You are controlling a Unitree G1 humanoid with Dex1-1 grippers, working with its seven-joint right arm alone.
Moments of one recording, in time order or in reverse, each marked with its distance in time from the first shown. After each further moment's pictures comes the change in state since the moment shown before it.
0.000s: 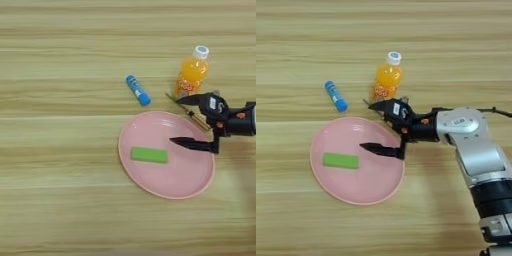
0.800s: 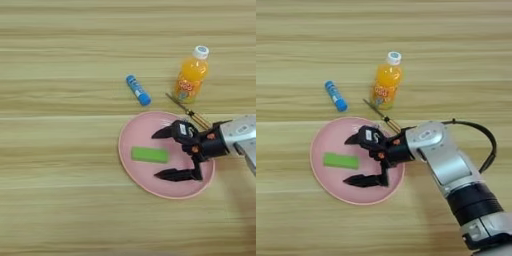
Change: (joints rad) arm 0.001 0.047 0.192 0.023 -0.053 0.052 0.077
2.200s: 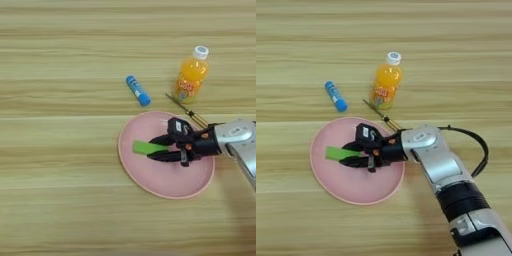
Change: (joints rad) arm -0.026 0.071 -0.030 0.139 0.000 -0.057 -0.065
